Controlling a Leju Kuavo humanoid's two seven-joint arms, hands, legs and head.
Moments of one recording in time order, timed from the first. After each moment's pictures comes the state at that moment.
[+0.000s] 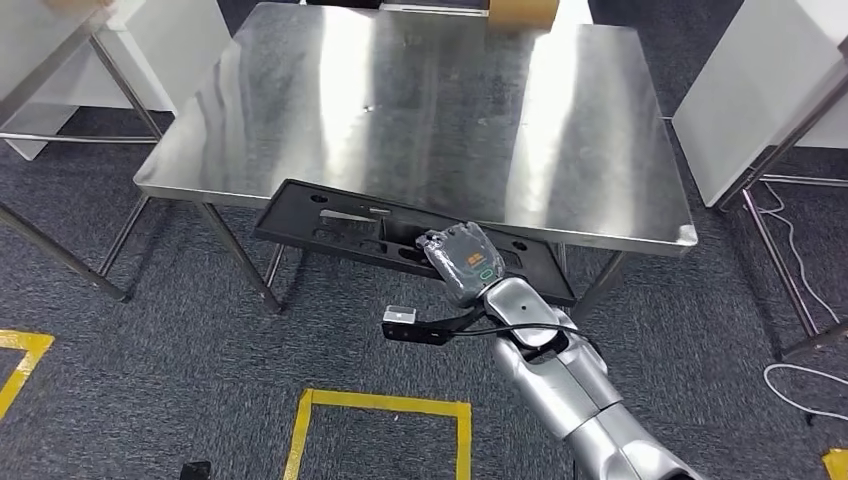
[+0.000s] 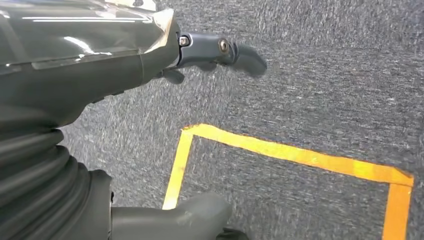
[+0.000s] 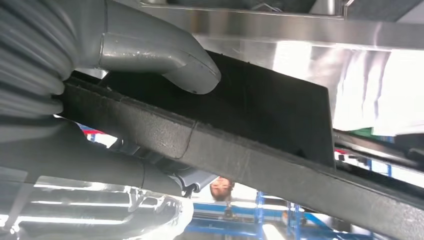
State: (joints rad) left arm -0.06 -0.08 0.54 -0.19 -0.44 0.27 -0.23; right arm -0.60 0.03 0.62 -1.04 1.34 -0.29 -0.15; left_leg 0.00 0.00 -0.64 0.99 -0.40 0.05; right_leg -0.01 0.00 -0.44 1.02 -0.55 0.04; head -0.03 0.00
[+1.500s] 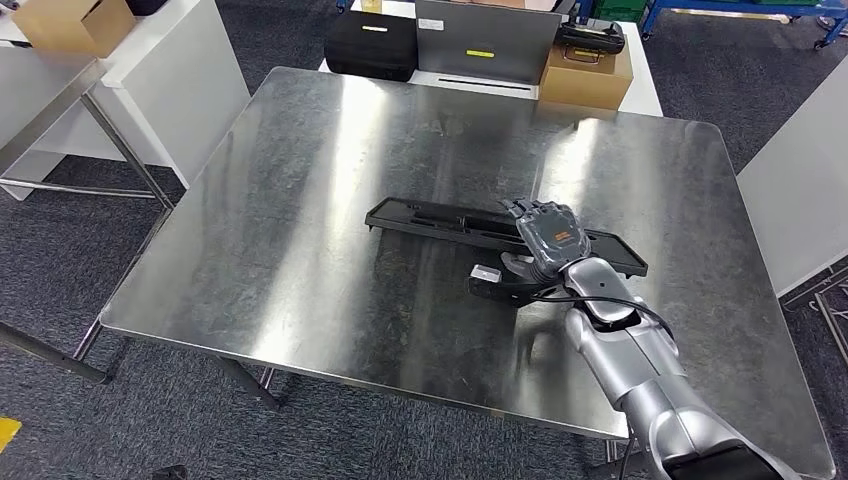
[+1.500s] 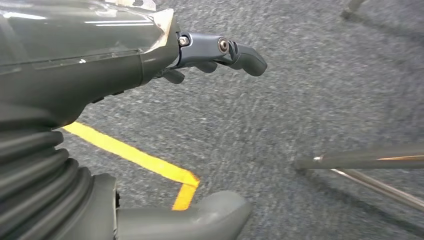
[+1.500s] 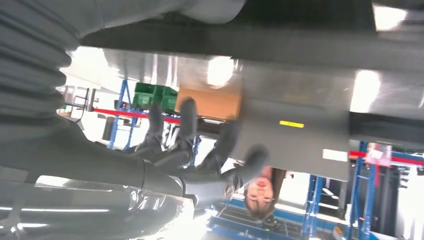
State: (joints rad) left arm -0.06 -0.11 0.67 -0.19 -0.36 0.31 -0.56; right arm -0.71 -0.11 0.45 -0.79 1.36 -0.43 -0.17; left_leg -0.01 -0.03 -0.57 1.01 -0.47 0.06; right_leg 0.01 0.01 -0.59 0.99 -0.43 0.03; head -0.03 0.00
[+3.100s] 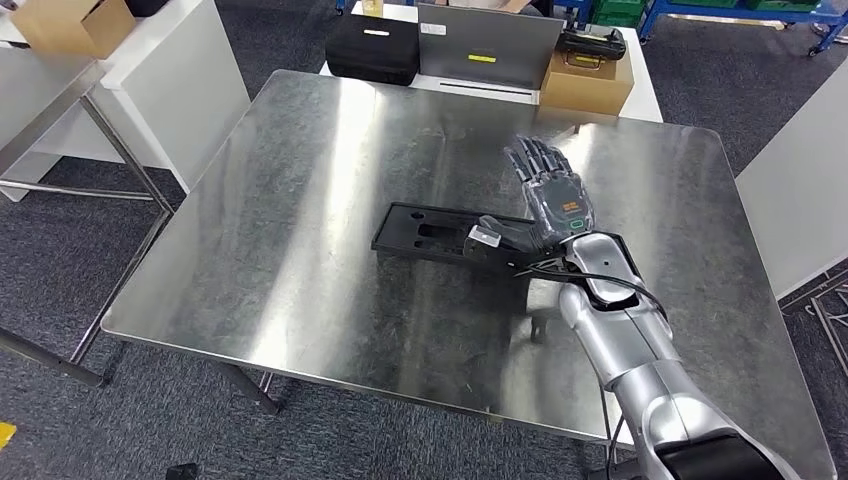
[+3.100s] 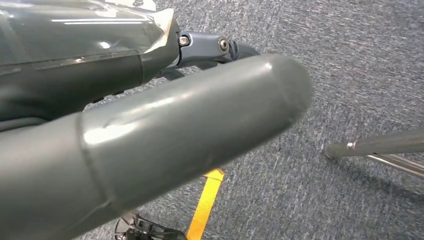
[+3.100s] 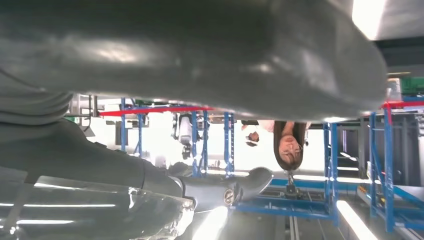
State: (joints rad) left arm -0.07 -0.12 0.68 -0.19 -0.45 0.28 -0.43; right arm -0.76 -0.06 0.39 -0.82 1.31 -0.47 -0.16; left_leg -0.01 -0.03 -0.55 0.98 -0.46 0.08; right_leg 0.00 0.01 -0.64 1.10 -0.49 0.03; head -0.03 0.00
